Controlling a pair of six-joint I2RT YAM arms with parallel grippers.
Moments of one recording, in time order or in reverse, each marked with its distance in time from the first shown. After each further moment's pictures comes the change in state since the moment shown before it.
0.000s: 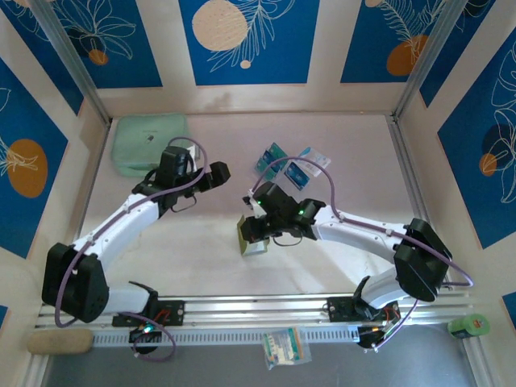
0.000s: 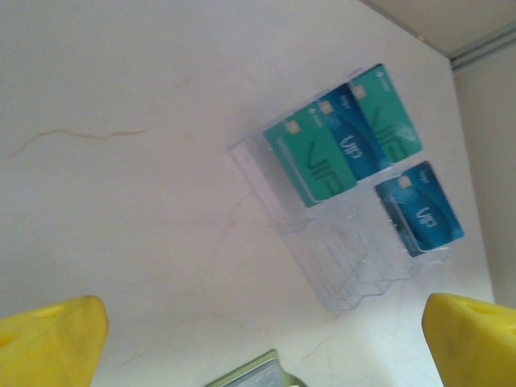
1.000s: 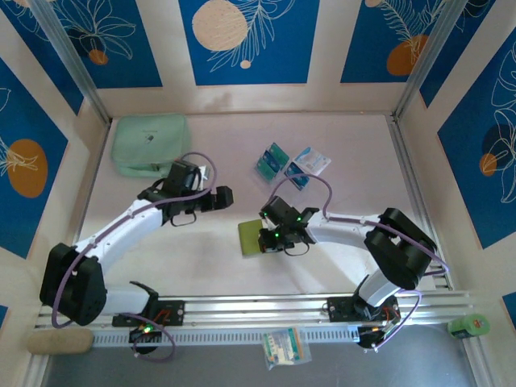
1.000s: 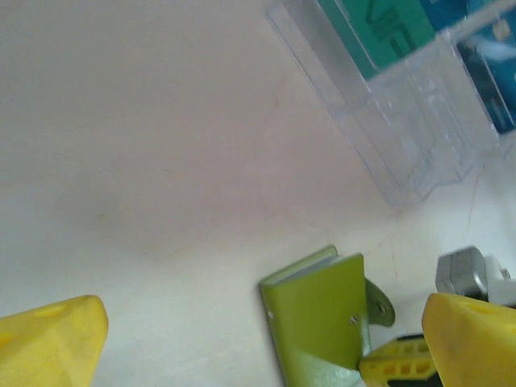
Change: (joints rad) left arm -0.097 0.000 -0.053 -0.156 0.019 0.121; right arm -0.089 0.113 -0.204 0.074 0.035 0.040
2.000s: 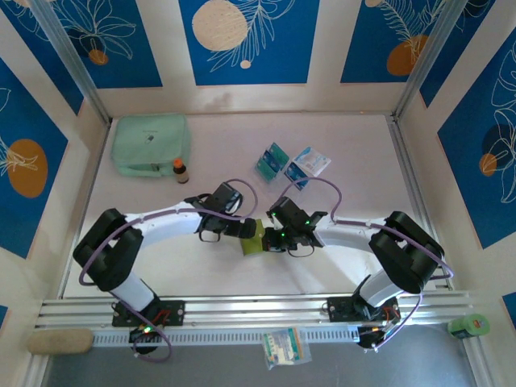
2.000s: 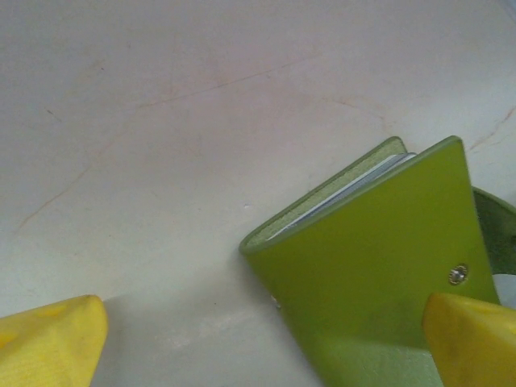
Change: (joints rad) left arm -0.267 0.280 -0.008 0.051 -0.172 0.072; right arm -0.052 -0.047 -0.092 0.117 -0.064 0.079
